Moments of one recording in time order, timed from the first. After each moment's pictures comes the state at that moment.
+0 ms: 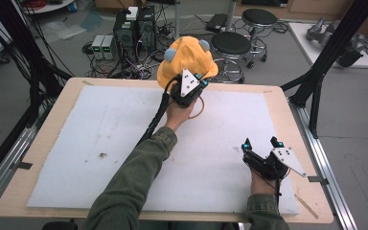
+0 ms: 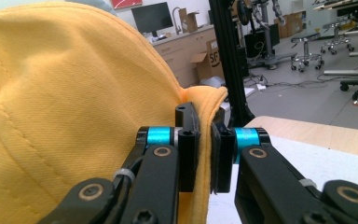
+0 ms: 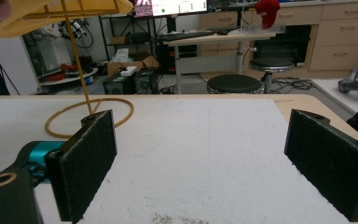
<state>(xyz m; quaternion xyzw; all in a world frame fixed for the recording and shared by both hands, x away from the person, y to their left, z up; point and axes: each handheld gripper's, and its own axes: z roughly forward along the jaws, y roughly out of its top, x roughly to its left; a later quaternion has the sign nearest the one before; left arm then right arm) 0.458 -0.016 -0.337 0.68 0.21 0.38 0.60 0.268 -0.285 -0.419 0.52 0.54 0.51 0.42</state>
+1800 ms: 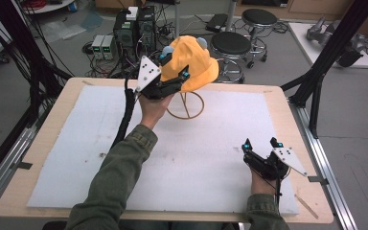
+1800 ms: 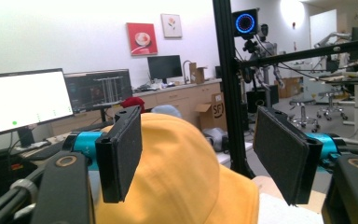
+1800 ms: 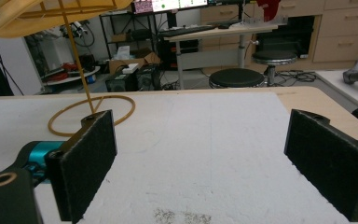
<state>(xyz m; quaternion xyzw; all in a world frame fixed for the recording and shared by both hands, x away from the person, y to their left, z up) 0.415 0.068 -0.281 0.59 0.22 0.38 0.68 0.268 -0.286 -0.420 0.53 0.54 0.52 0.40</state>
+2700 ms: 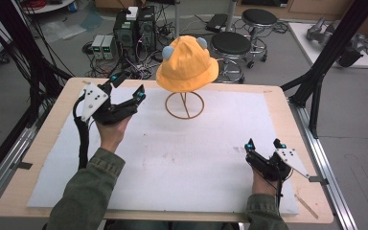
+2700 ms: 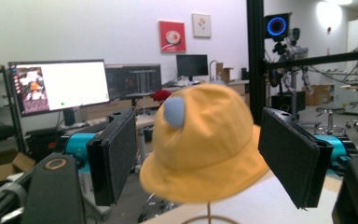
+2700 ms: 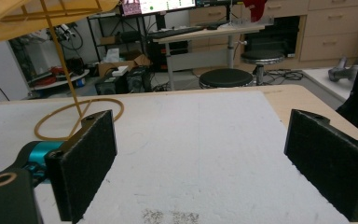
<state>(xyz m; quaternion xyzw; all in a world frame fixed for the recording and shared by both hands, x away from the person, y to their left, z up) 0.348 0.171 -0.308 0.57 0.28 0.39 0.67 0.266 -0.291 -0.420 0.54 0.52 0.51 0.41</state>
